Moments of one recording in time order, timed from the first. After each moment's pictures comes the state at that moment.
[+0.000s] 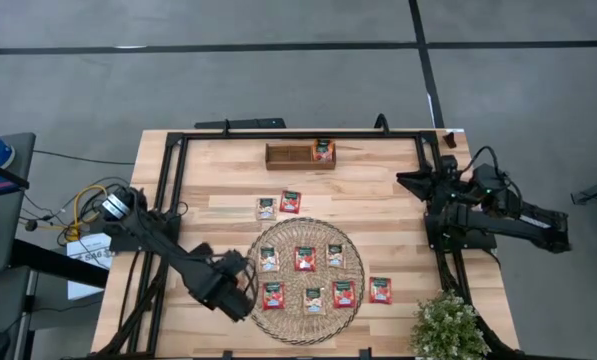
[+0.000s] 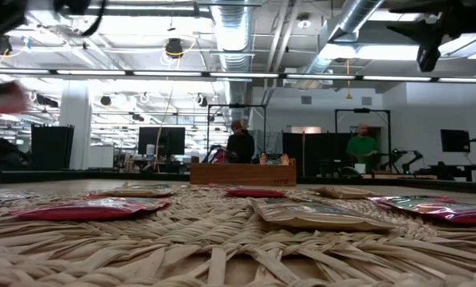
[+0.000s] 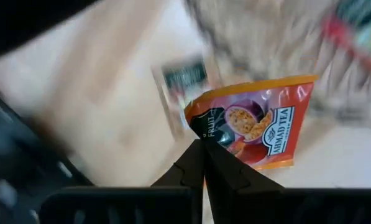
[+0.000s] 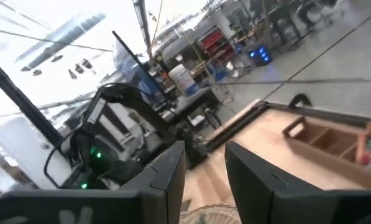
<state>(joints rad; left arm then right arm) -0.64 1.78 1.42 -1.42 -0.18 -1.35 -0.25 0.13 0.38 -0.17 -0.07 0.60</state>
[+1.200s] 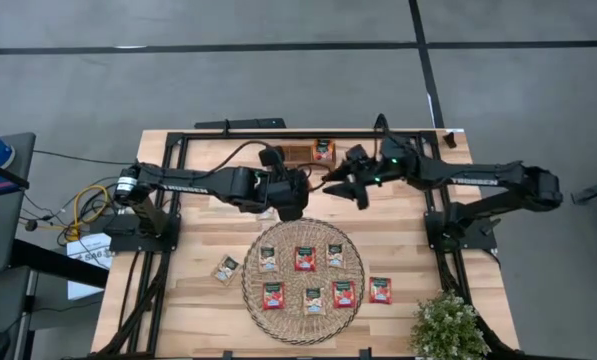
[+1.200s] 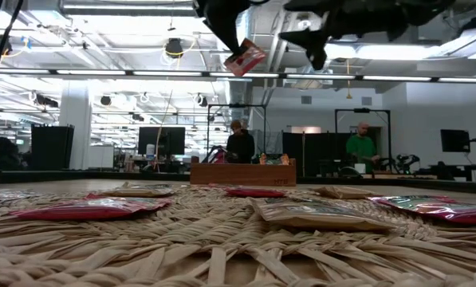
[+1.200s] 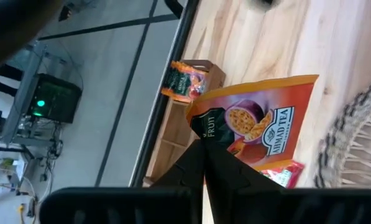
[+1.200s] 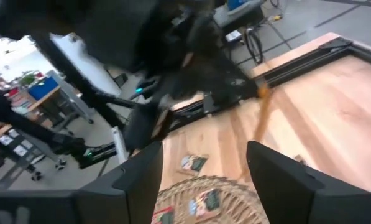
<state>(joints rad) -0.07 1.77 1.73 -0.93 -0.75 -0.01 -0.28 1.21 0.79 0.24 -0.46 0.38</state>
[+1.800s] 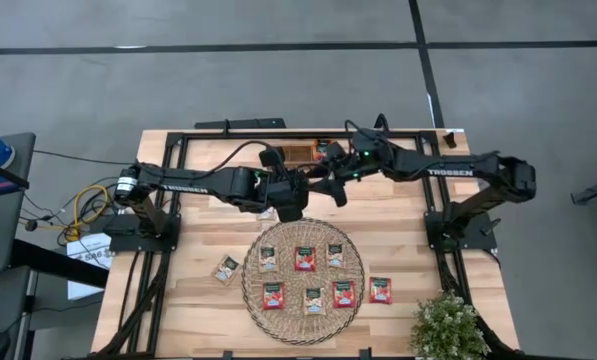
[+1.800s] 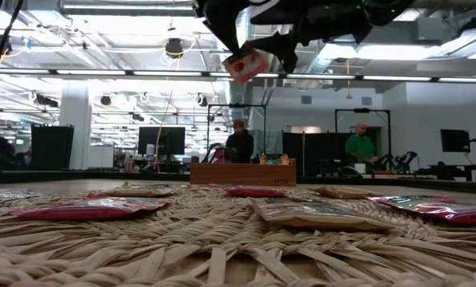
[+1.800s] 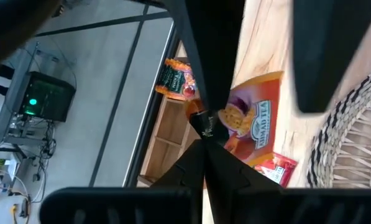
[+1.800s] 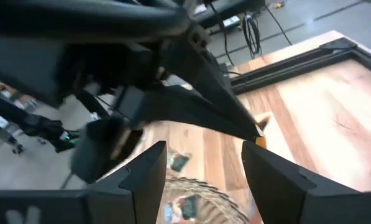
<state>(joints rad) -0.07 1.77 1.73 -0.94 -0.72 -0.02 -0.28 1.43 0.99 0.16 -0.47 0.24</state>
